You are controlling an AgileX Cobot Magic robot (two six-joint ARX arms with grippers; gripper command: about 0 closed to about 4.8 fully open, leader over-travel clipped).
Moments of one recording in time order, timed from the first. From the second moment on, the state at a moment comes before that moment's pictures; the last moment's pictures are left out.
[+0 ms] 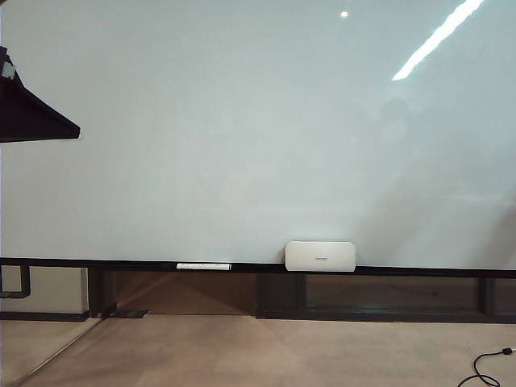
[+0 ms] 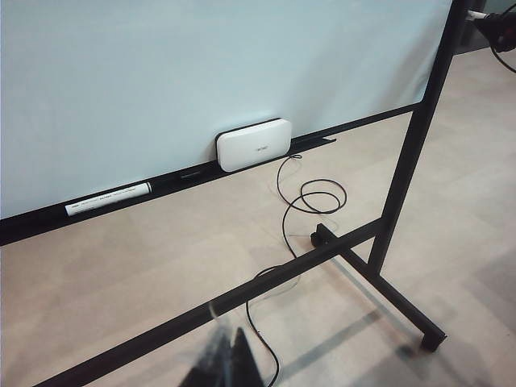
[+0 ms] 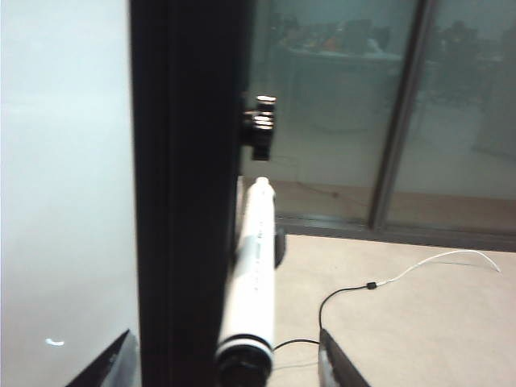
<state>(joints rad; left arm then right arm) -0.22 0.82 0.22 0.44 0.42 0.10 -0.58 2.43 1.57 0.98 -0.54 -0.03</state>
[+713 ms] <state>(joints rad) -0.22 0.82 0.22 0.44 0.42 0.10 -0.56 2.44 1.64 0.91 -0.52 -0.03</state>
